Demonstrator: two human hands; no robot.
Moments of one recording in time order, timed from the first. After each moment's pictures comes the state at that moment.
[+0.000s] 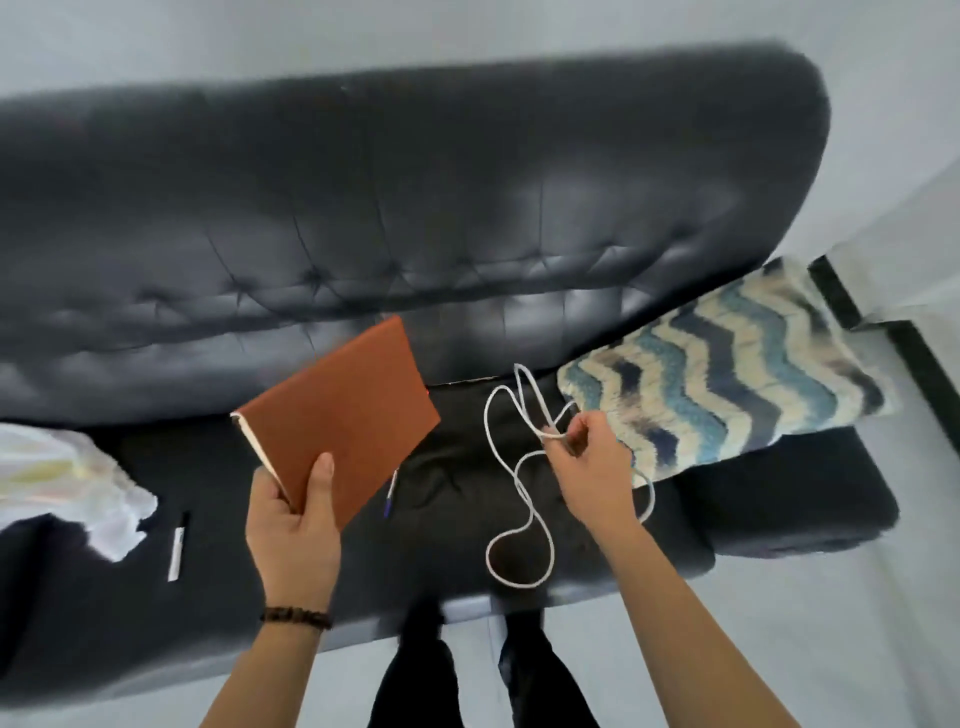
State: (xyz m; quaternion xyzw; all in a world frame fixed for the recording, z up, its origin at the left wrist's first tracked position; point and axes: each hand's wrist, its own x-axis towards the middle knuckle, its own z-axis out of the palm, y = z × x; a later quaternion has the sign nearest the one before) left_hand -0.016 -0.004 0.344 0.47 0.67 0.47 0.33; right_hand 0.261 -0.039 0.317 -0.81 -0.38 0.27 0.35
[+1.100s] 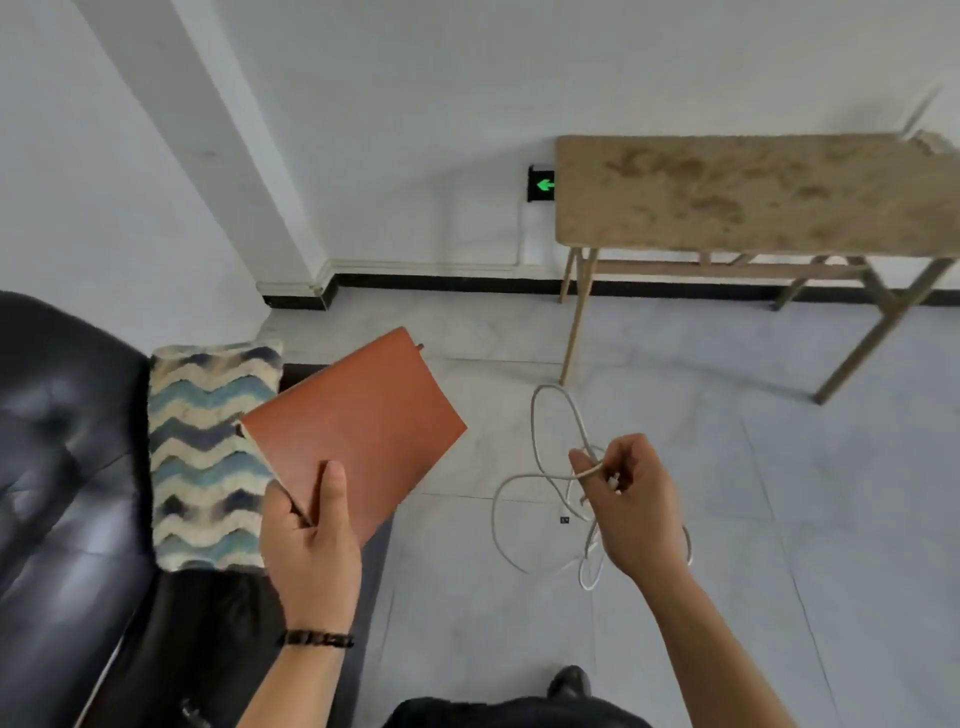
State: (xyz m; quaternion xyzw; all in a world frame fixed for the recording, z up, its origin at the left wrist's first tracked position) left_hand 0.259 -0.430 0.481 0.77 0.20 0.27 0.55; right_hand 0.268 -0.692 0.466 -0.82 0.17 -0.10 0.54
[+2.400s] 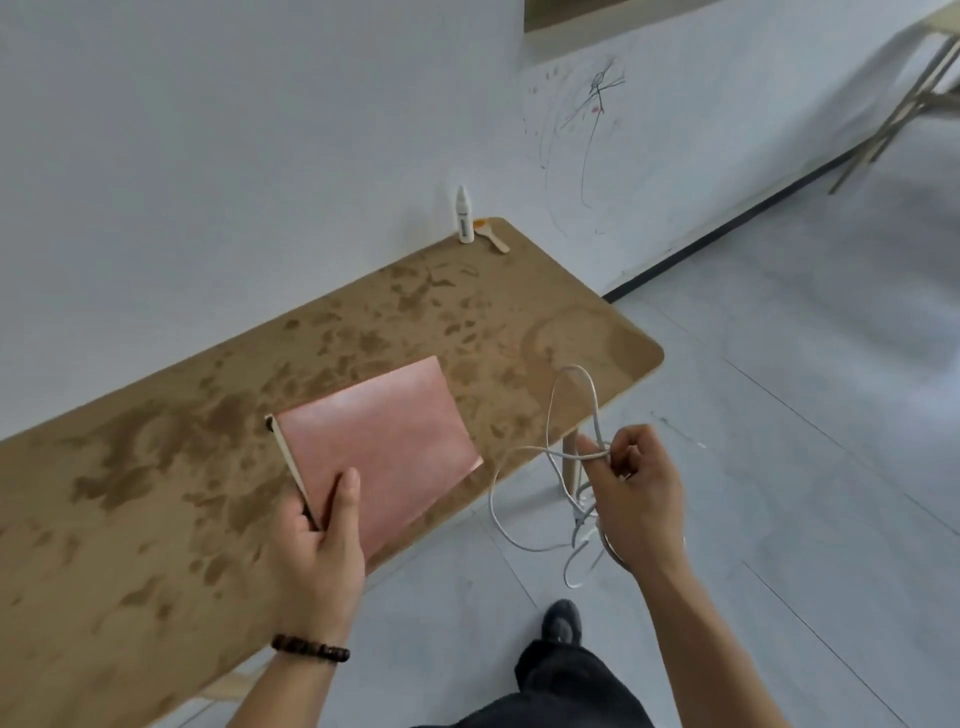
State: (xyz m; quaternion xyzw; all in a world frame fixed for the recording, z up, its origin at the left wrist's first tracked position) left_hand 0.877 -1.289 0.474 0.81 -0.10 0.04 0.57; right_hand 0.731 -1.502 0.466 -0.66 0.44 -0.34 0.50
